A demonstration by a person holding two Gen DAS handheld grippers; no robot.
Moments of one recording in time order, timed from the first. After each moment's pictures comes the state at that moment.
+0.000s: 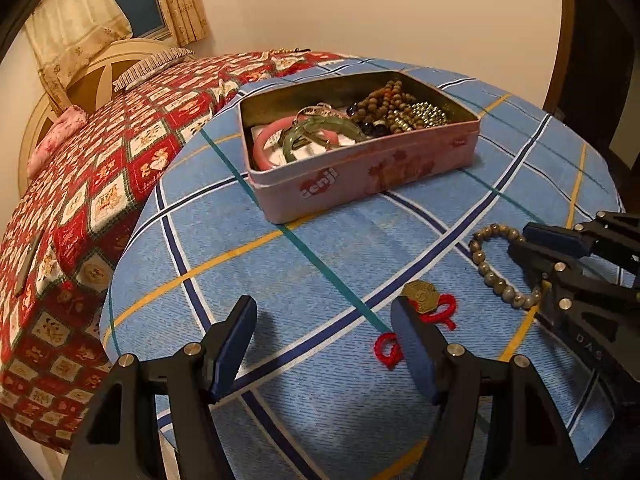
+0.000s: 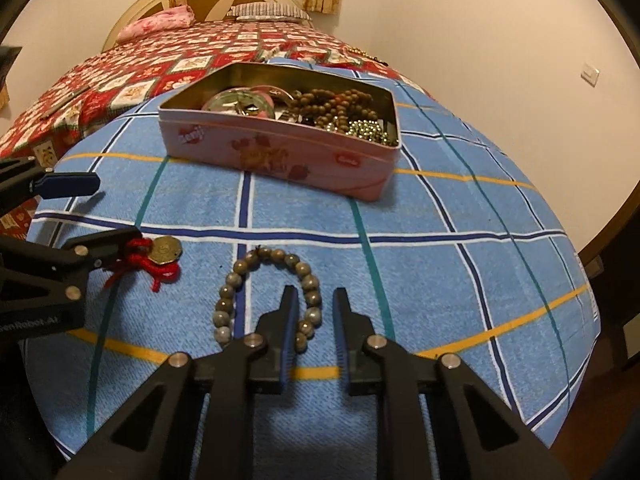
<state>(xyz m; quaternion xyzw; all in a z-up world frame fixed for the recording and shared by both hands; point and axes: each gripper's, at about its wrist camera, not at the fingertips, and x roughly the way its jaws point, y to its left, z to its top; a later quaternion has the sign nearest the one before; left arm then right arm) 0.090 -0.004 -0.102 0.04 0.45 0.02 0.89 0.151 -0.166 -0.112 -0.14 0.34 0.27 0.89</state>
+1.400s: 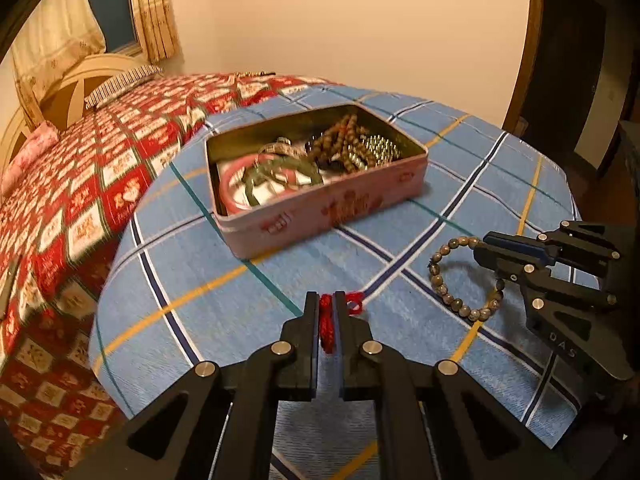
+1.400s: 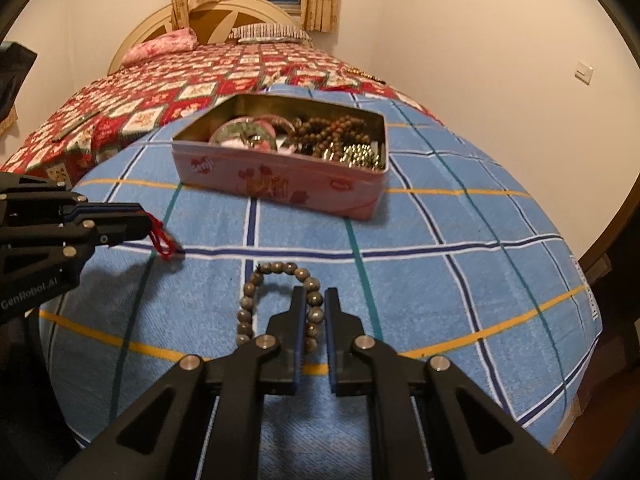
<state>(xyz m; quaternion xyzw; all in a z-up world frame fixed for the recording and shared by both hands) 0.085 -0.013 -0.070 0.03 0.42 -0.04 0.91 0.141 -0.178 -0.094 -0.12 0.30 0.28 0.90</state>
